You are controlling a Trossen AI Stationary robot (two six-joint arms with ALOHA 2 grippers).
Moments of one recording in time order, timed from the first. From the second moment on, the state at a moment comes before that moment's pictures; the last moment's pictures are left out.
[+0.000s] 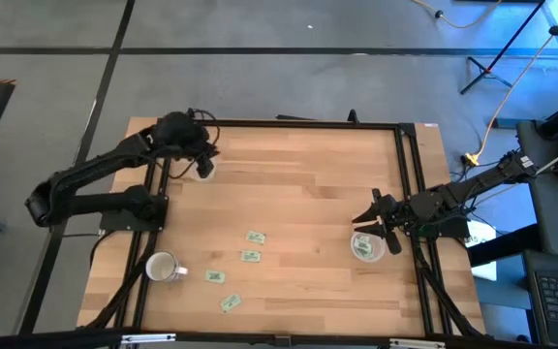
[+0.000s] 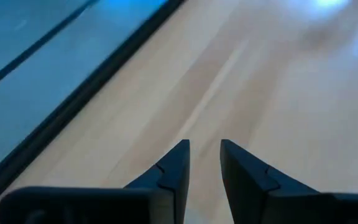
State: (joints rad) left arm 0.69 0.90 0.71 -0.53 0.14 0.05; right arm 0.42 0.48 0.26 -0.07 0.22 0.39
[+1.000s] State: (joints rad) left arm -0.10 1.52 0.73 0.04 0.11 0.12; right arm 0.42 0.48 0.26 -0.08 0.22 0.38
